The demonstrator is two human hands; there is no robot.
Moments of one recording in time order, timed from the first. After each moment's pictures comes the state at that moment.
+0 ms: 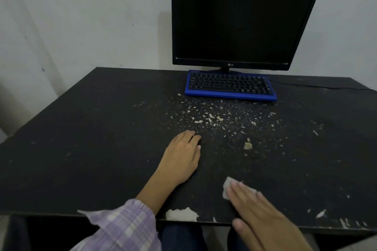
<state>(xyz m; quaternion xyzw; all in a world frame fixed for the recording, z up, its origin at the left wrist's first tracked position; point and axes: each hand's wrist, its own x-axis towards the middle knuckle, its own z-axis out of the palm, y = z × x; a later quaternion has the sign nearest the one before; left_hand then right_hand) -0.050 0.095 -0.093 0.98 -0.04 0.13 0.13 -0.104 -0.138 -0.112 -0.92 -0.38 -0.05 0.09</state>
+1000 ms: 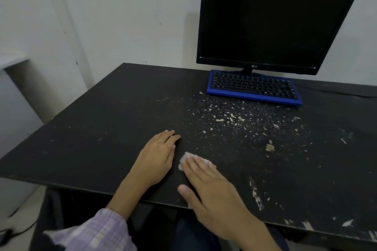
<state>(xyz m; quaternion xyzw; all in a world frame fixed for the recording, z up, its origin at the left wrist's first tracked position) -0.112 0.173 -0.095 0.98 0.04 0.14 0.14 -0.109 -0.018 -0.087 -0.87 -0.47 0.03 0.17</state>
